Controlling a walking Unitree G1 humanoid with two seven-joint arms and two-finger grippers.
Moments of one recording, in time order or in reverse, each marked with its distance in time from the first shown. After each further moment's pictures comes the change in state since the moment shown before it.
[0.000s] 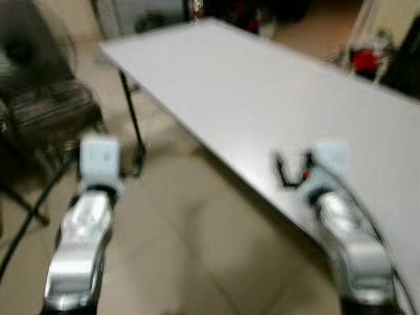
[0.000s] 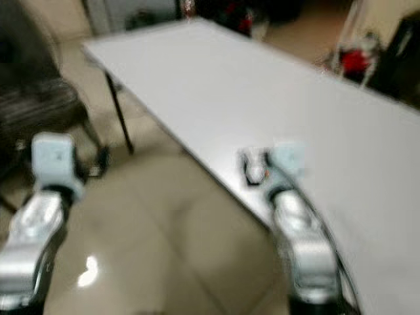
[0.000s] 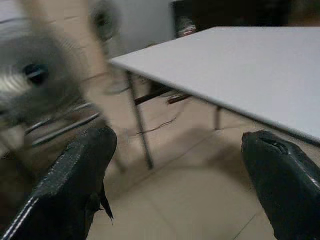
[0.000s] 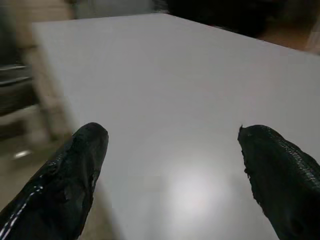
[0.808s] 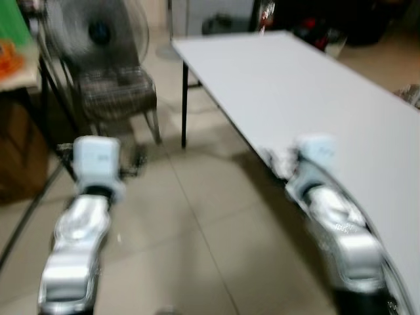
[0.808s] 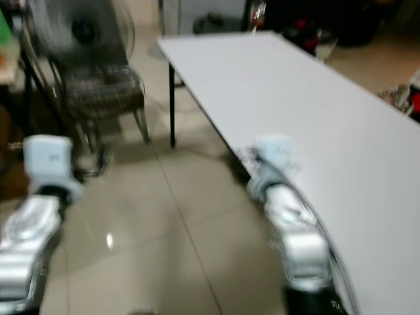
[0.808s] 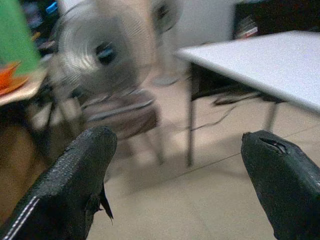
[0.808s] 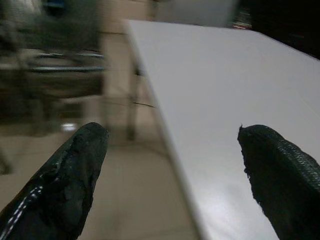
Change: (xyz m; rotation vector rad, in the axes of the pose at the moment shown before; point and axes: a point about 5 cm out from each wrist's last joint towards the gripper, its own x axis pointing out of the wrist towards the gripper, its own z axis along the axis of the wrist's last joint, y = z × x) left arm -0.007 0.004 0.002 -0.010 -0.014 -0.007; right arm 0.012 0.018 0.006 -0.042 -0.019 0.103
